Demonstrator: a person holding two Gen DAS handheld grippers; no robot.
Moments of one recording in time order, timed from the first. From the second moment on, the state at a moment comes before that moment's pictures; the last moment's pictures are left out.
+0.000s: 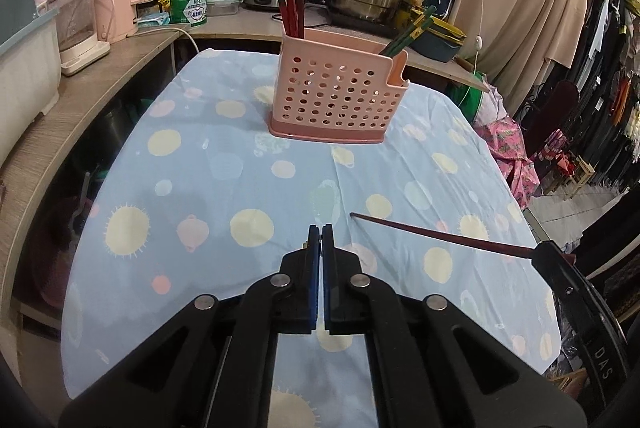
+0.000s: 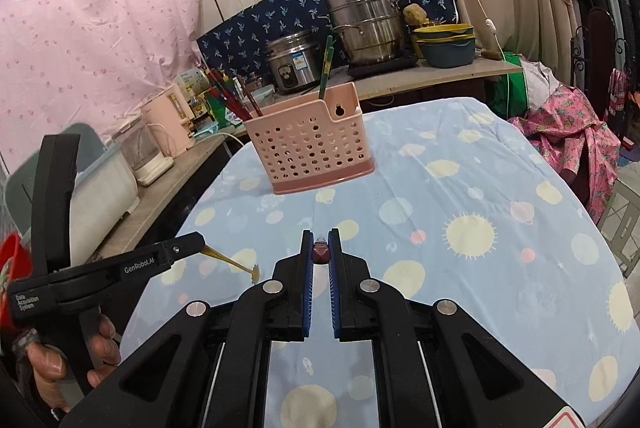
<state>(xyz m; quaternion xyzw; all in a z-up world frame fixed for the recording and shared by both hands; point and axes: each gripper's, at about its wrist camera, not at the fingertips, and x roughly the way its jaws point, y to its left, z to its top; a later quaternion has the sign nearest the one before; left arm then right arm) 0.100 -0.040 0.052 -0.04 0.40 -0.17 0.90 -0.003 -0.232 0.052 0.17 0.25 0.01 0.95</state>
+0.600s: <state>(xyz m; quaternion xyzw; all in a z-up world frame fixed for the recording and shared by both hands) 0.138 -0.030 0.104 -0.07 0.39 -0.20 0.90 0.041 -0.252 0.117 0.17 0.19 0.01 0.97</state>
